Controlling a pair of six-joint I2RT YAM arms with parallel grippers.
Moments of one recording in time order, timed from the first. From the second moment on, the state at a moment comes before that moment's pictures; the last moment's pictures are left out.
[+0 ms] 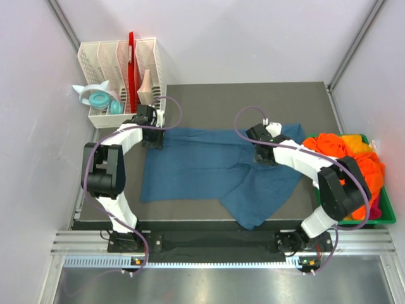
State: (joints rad) left arm -0.11 1.81 1.22 -0.47 0.07 0.07; right arm 0.53 1.56 1.00 -0.59 0.51 0.66
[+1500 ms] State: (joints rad) left arm -0.11 1.86 1.50 -0.45 0.21 0.01; right arm 0.55 1.71 1.59 -0.75 0.49 0.61
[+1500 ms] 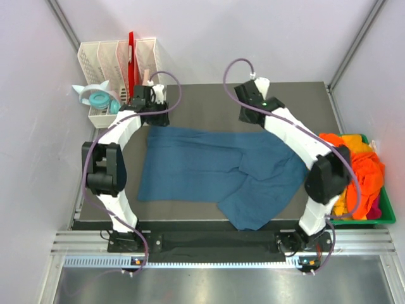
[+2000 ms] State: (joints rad) left arm -0.12 1.96 1.35 -0.43 0.23 0.05; right arm 0.55 2.08 1.68 -0.65 0.44 0.50
